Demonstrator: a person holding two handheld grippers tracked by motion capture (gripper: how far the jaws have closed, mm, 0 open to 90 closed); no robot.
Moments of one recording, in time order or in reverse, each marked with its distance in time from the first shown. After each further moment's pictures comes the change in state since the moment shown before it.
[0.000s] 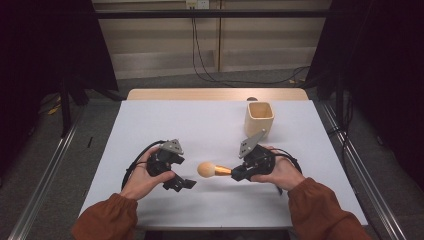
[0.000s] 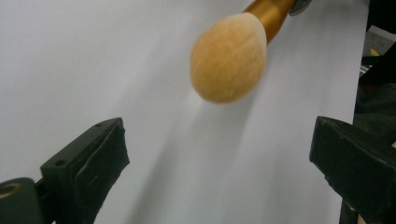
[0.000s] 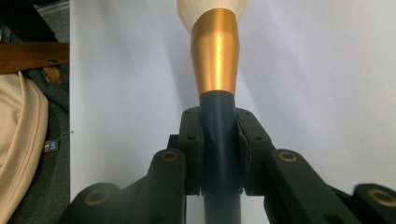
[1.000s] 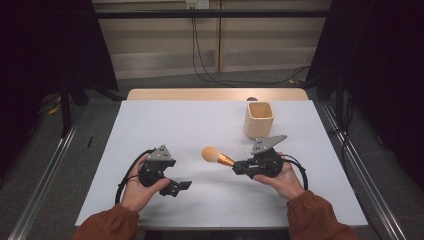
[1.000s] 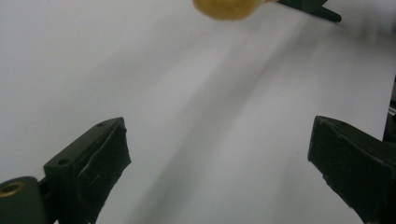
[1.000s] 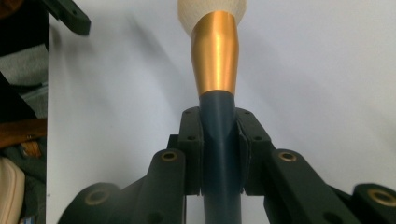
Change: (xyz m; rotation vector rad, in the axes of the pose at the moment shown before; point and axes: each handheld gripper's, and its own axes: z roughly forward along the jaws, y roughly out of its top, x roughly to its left) left arm -0.011 -0.029 -0.006 -0.123 0.149 -0.065; right arm 0.001 -0.028 -0.002 -0.280 -0.116 0.163
